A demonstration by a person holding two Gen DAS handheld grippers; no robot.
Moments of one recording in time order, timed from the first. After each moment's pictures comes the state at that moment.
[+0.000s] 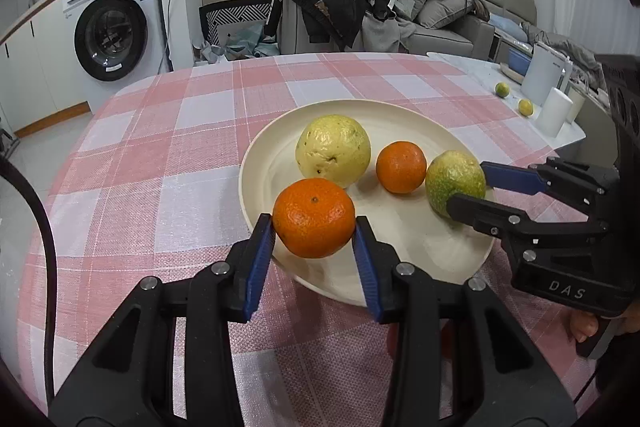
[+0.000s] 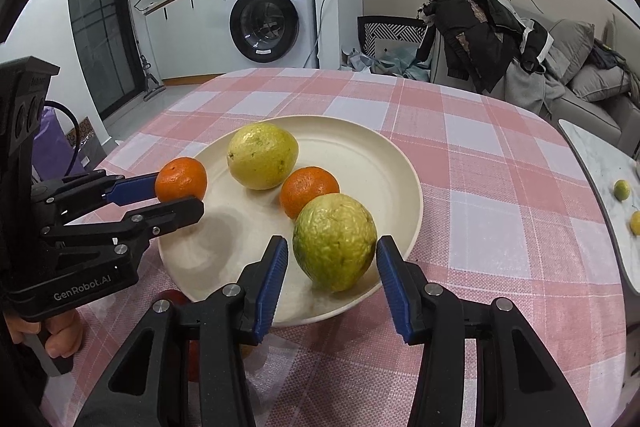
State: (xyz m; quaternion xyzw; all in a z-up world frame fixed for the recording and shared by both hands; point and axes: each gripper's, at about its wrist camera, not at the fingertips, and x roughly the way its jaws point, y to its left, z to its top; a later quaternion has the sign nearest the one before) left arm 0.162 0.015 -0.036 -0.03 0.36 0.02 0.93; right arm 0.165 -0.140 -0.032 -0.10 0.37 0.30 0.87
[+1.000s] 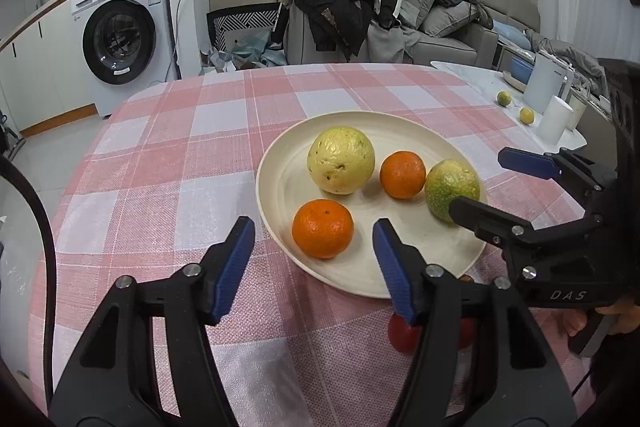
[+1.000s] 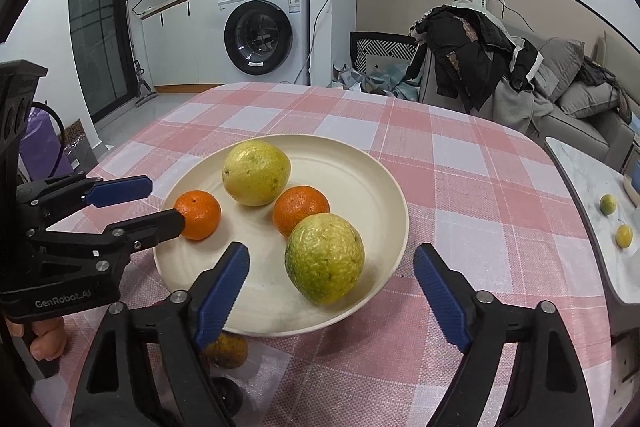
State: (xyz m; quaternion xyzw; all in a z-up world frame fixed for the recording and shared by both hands) left arm 0.146 0.021 -0.021 -0.04 0.35 0.03 0.94; right arm 0.161 -0.141 -0.026 -0.11 0.33 0.28 0.89
